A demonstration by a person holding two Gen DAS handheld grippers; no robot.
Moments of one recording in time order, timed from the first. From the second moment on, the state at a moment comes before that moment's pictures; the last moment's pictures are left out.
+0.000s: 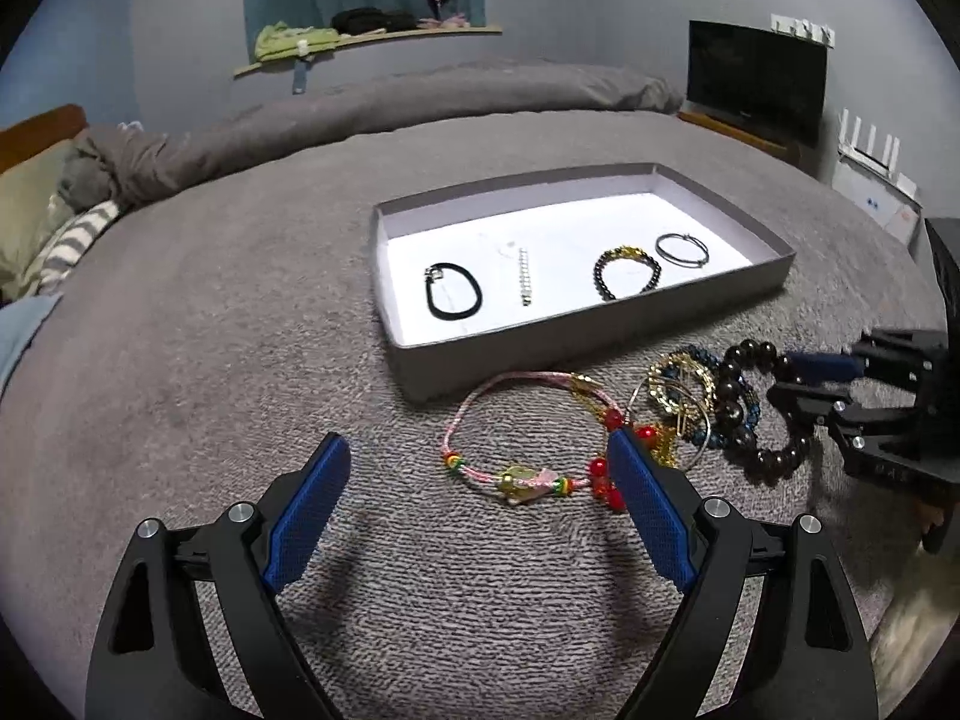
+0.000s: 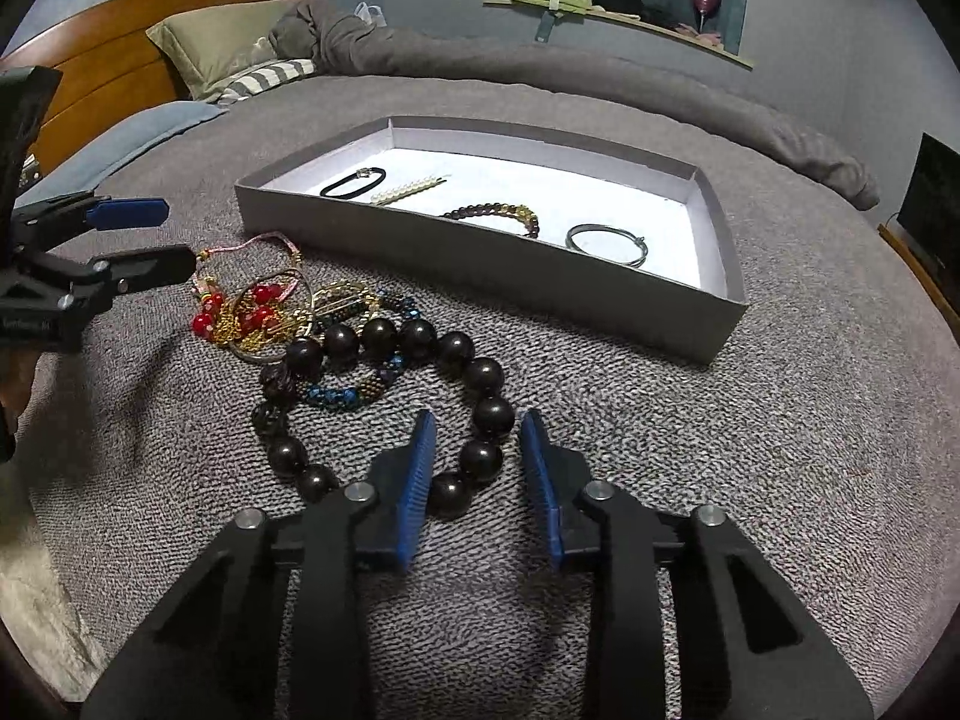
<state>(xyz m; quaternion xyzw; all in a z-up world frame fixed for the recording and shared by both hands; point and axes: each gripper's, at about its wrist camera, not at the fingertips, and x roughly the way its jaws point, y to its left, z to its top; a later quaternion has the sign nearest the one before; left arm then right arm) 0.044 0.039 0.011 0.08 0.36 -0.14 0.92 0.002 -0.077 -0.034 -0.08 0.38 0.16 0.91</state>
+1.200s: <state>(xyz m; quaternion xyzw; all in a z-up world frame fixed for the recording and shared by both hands) 0.031 -0.013 -0.006 0.17 0.33 -0.24 0.90 -0.010 -0.103 0.009 -0.02 0.33 0.16 0.93</state>
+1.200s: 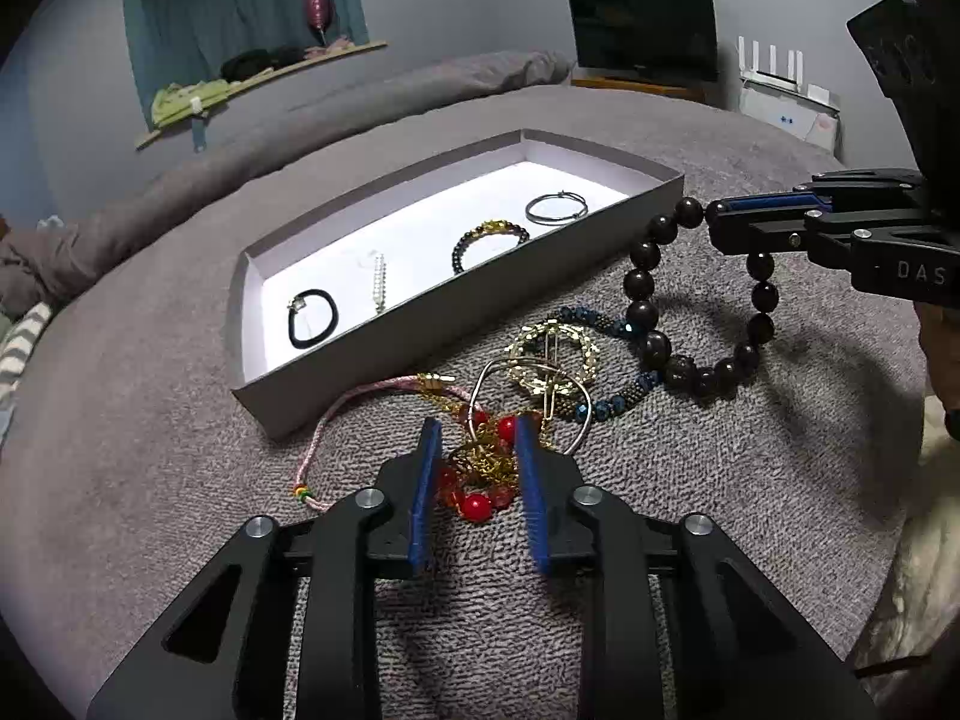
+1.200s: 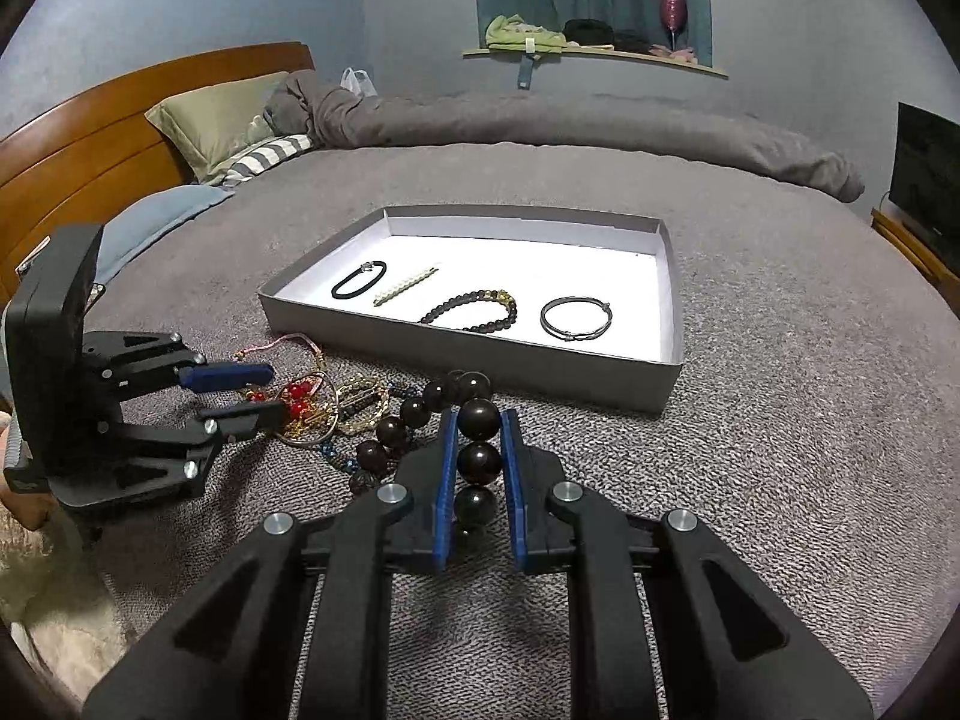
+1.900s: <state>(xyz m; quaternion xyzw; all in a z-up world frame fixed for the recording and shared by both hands) 0.012 0.012 0.054 0.11 0.26 -0.24 0.93 -0.025 -0.103 0.037 -0.01 0.27 0.17 0.95</state>
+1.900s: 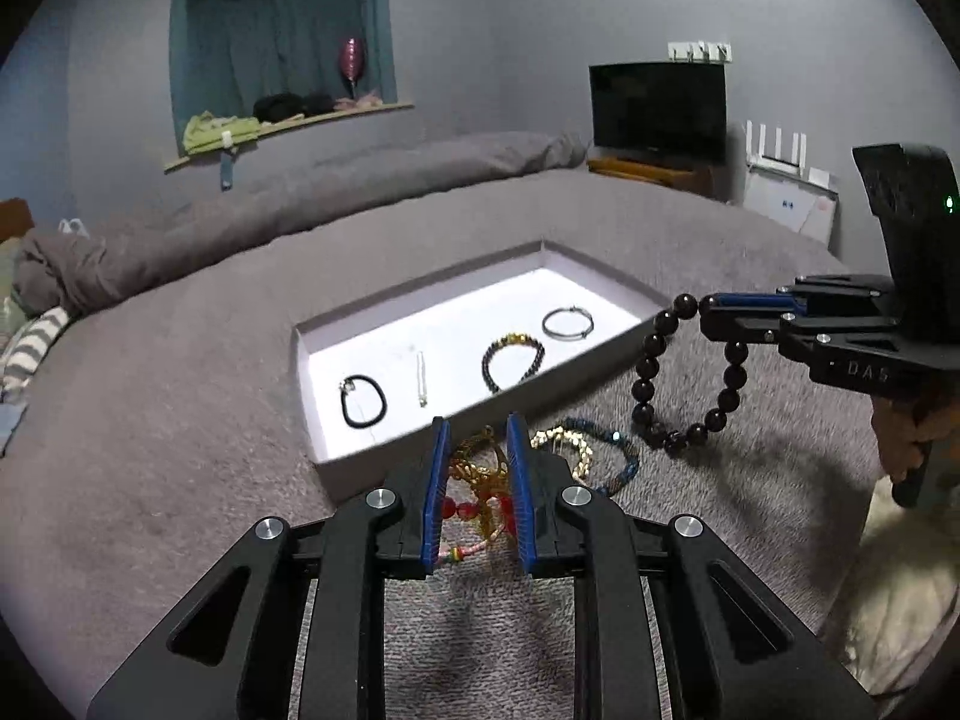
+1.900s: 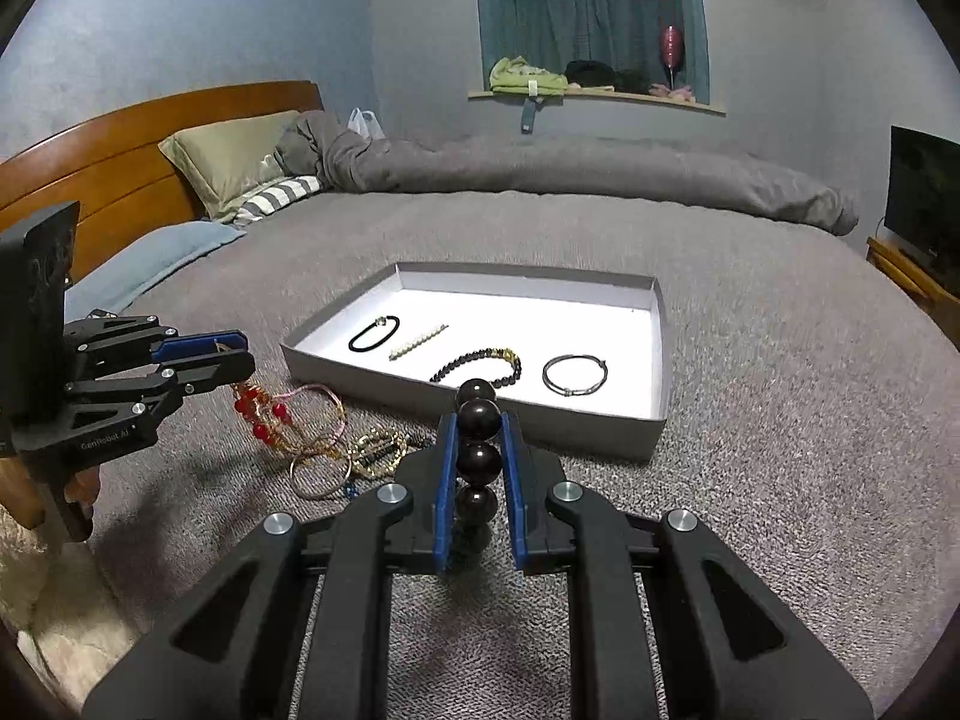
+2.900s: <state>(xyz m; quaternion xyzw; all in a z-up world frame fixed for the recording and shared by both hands) 0.123 0.007 0.116 0.10 0.27 -0.20 0.94 0.065 -0.134 0.089 0.03 0.24 0.11 0.97</state>
